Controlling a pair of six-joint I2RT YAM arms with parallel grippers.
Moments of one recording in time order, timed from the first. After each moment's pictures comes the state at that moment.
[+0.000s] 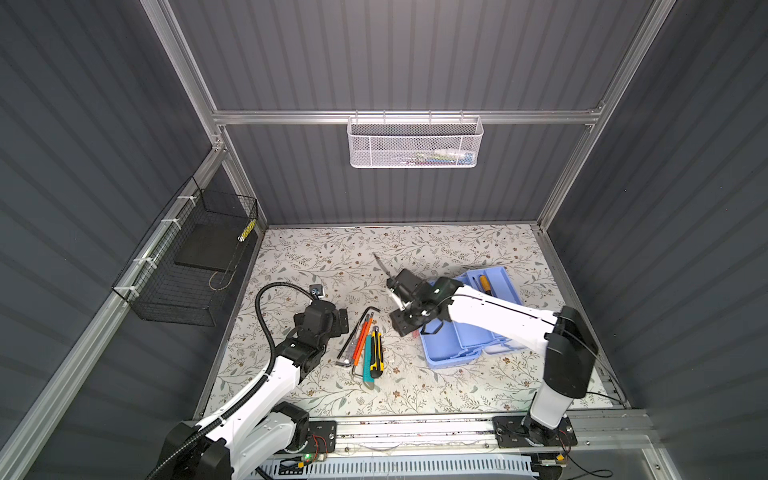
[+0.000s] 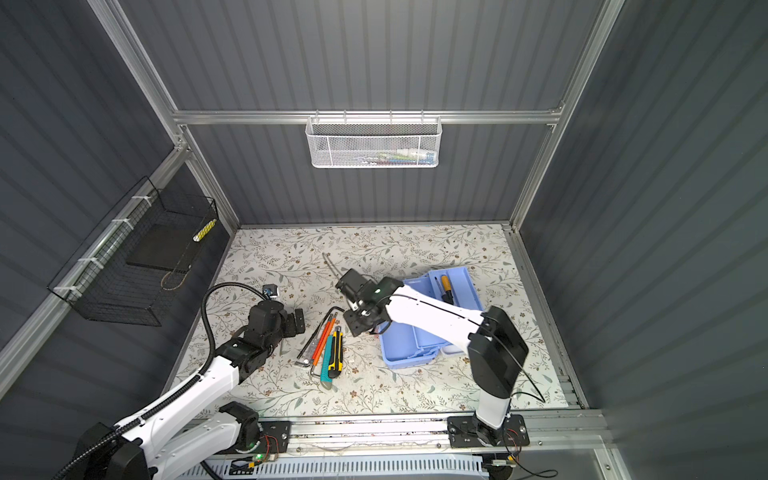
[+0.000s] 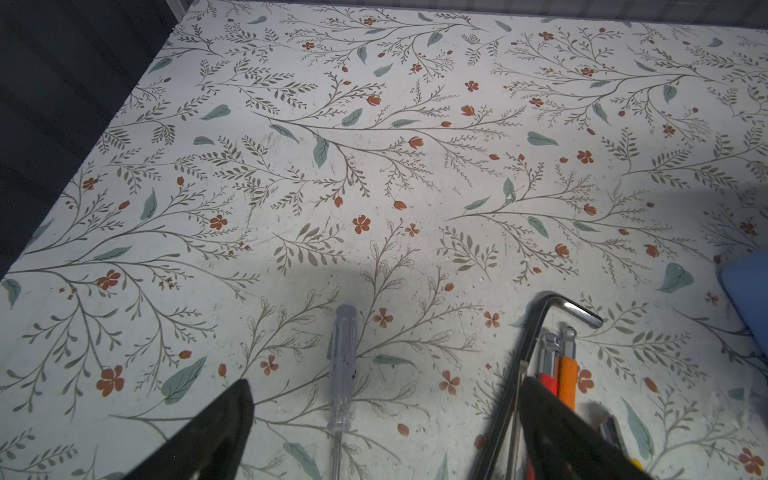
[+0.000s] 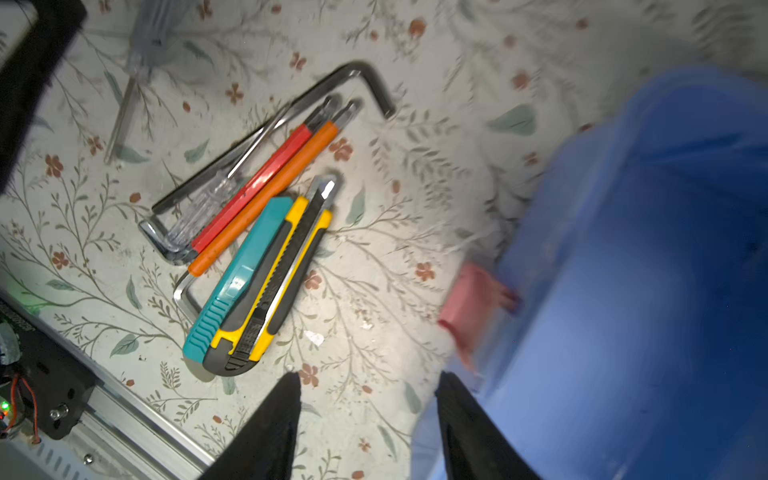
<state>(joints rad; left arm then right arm) -0.44 0.97 0.48 -0.20 -0.39 -0.31 0.98 1.81 1.45 -0.83 0.00 0.39</state>
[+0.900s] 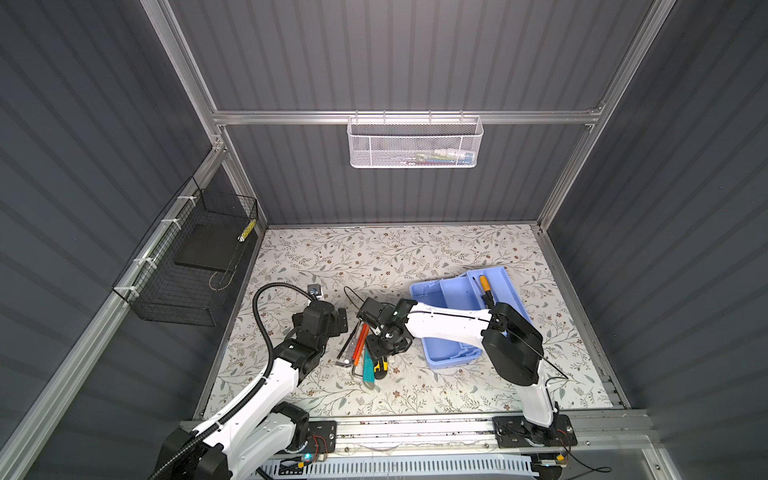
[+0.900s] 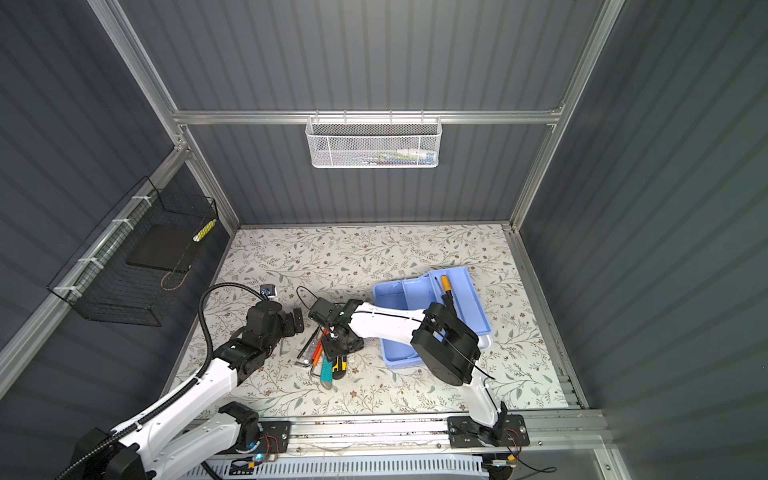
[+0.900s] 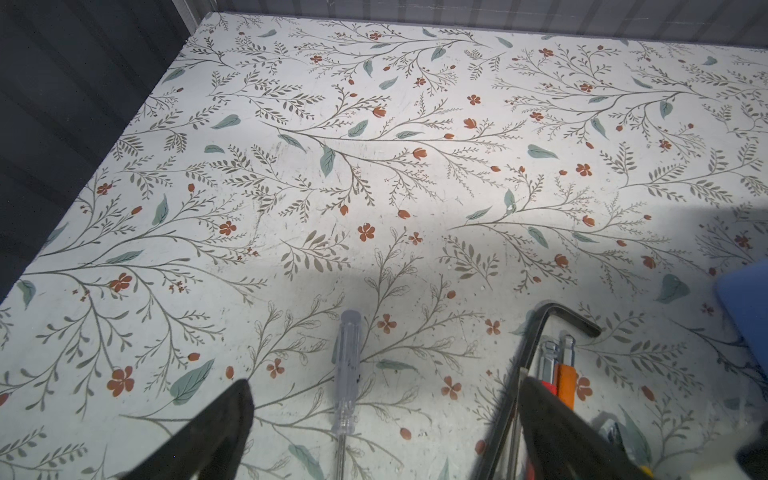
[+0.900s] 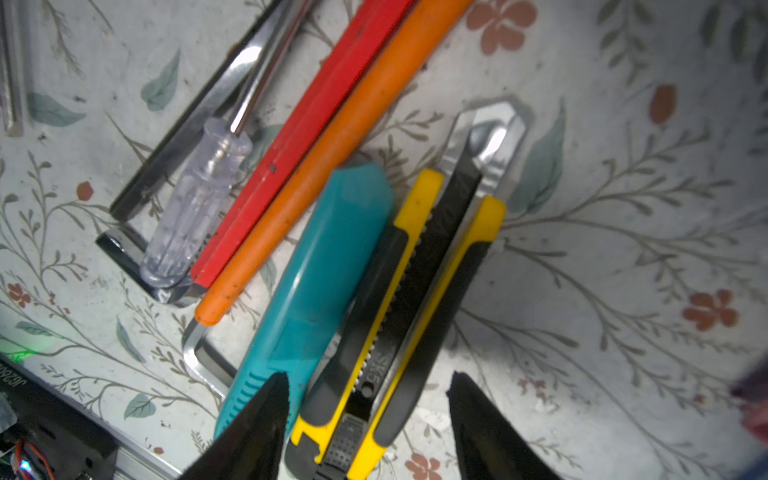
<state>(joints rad) -0.44 0.95 0.48 -0.20 -0.40 -0.31 1.08 2.08 1.55 -0.77 -0.07 0.60</state>
